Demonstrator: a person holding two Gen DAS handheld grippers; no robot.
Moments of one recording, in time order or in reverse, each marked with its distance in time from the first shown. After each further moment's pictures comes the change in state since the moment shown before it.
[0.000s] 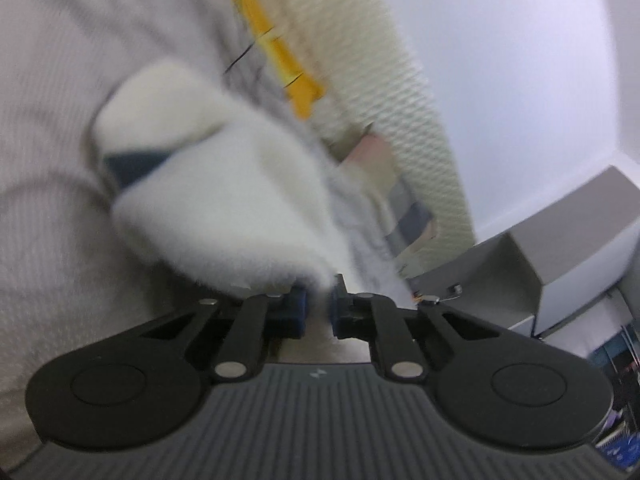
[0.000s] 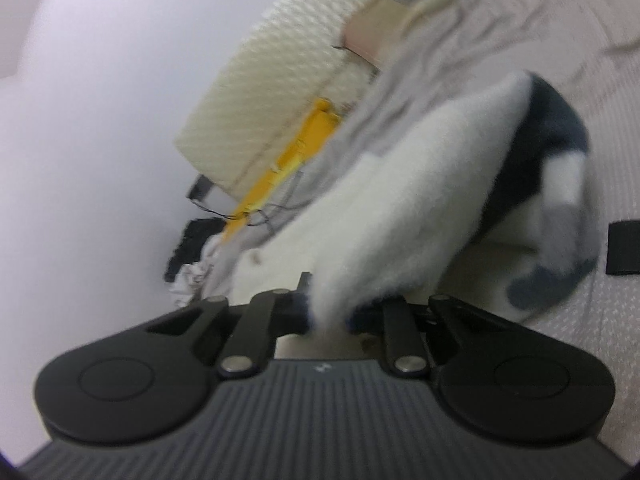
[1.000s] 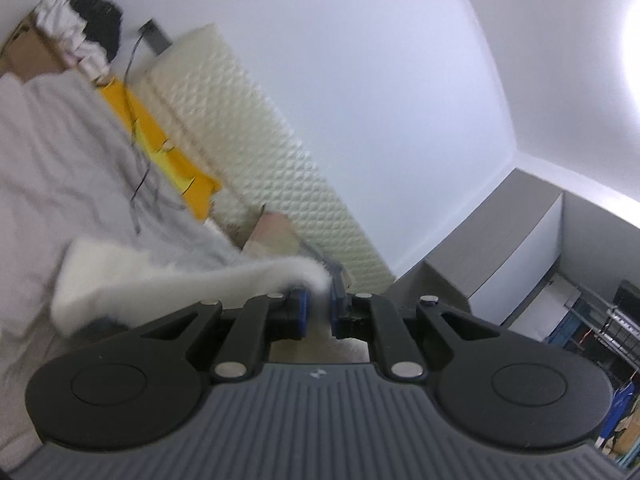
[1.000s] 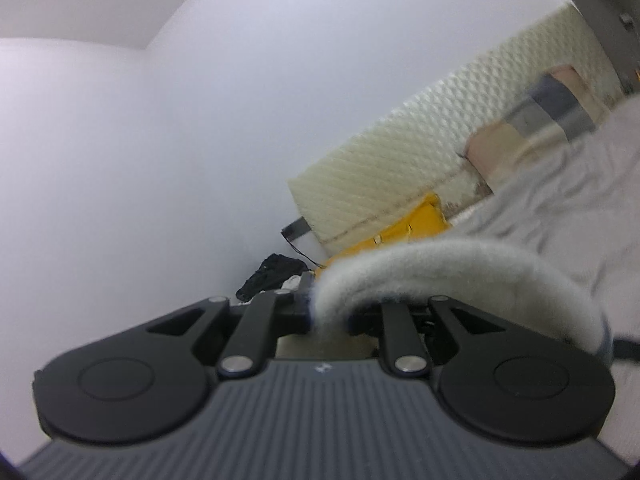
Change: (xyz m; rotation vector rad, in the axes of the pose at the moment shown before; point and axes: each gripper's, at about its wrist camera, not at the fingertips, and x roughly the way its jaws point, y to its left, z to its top) left arm -0.224 -0.137 0.027 0.201 -0.197 -0.204; right arm -0.147 0.155 0.022 -0.311 -0.185 0.170
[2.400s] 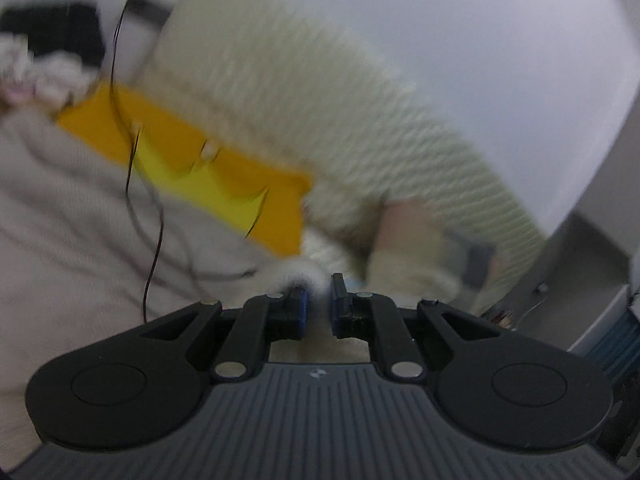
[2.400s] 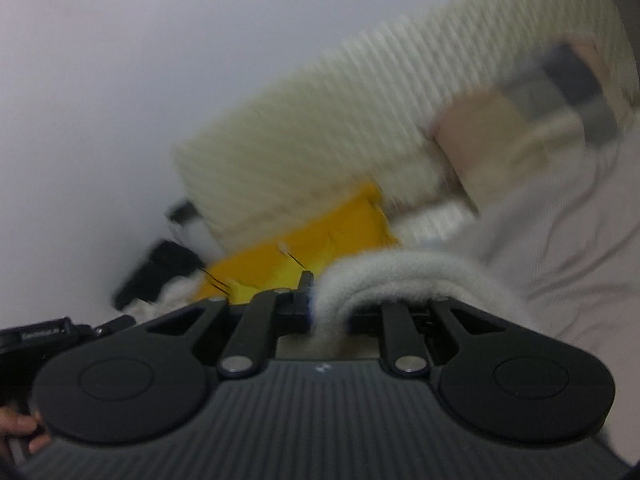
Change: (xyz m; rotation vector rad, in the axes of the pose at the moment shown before) left arm 0.480 0.156 0.125 0.204 0.210 0.366; right arm 0.454 -0.220 0.043 -0.011 0.230 -0.261
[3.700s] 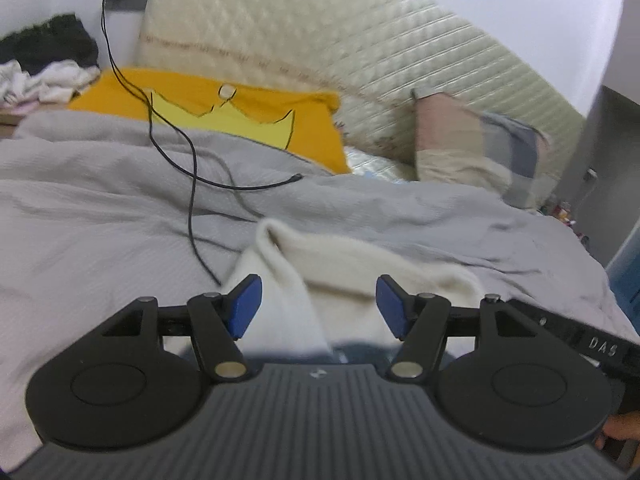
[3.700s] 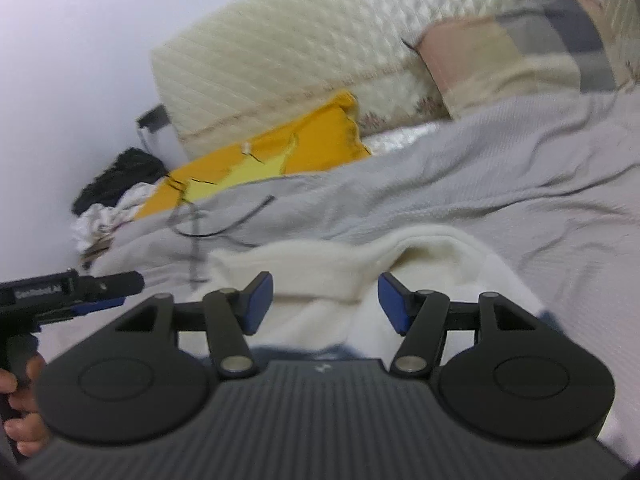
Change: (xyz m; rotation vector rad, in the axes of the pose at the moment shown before) left arm -0.005 0.010 -0.089 0.271 0.124 0.134; right arm -0.072 0.022 -0.087 -0.145 0.099 -0.027
